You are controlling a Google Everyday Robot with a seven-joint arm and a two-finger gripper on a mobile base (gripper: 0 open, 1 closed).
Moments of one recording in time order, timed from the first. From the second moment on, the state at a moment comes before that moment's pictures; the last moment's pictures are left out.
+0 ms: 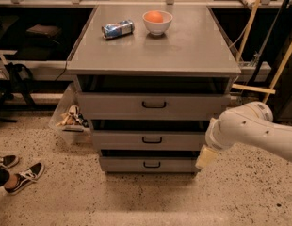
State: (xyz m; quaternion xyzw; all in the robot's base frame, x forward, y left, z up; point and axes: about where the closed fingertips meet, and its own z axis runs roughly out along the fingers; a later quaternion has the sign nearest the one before) arm 0.569 -0.232 0.598 -0.53 0.82 -0.07 0.20
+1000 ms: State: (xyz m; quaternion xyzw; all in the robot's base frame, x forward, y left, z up) arm 0.594 -0.230 0.495 -0.53 0.83 -0.01 0.15
